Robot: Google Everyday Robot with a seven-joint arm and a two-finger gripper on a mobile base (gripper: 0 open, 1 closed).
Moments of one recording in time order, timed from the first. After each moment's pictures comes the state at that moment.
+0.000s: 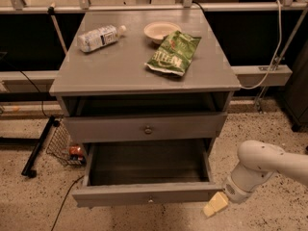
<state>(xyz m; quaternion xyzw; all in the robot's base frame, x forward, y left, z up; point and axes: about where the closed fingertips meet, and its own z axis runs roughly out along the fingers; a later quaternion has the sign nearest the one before) 0.390 -0.242 0.470 0.22 -0.96 -0.17 0.08</state>
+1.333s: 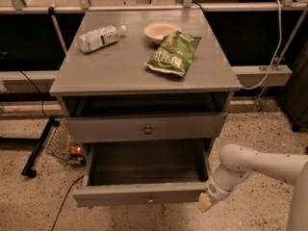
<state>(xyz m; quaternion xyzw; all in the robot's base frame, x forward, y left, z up) 0.416 -0.195 0.413 0.24 -0.95 -0.20 0.07</state>
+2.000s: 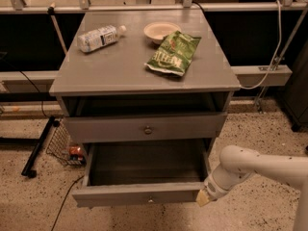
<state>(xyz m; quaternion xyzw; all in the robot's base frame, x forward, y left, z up) 0.435 -0.190 0.411 0.25 -0.95 -0.19 0.02</state>
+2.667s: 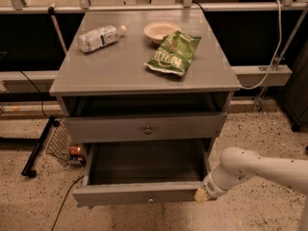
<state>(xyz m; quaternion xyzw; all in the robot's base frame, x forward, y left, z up) 0.450 -0.187 0.409 0.26 -0.95 -0.19 -0.02</state>
